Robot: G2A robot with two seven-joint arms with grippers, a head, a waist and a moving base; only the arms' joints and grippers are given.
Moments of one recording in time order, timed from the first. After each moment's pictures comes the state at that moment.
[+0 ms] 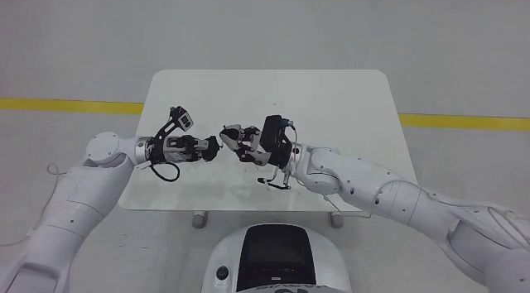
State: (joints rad) left arm 1.08 -0.86 -1.03 -1.21 -0.88 -0.21 -1.39; right arm -0.70 -1.12 0.17 -1.43 -0.70 -0.34 -0.51
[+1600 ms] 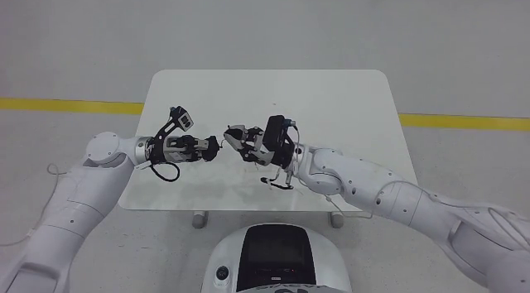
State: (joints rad) left arm 1.08 -0.86 -1.03 -1.21 -0.88 -0.21 -1.39; right arm -0.71 -1.11 0.17 -1.41 -0.69 -0.34 -0.50
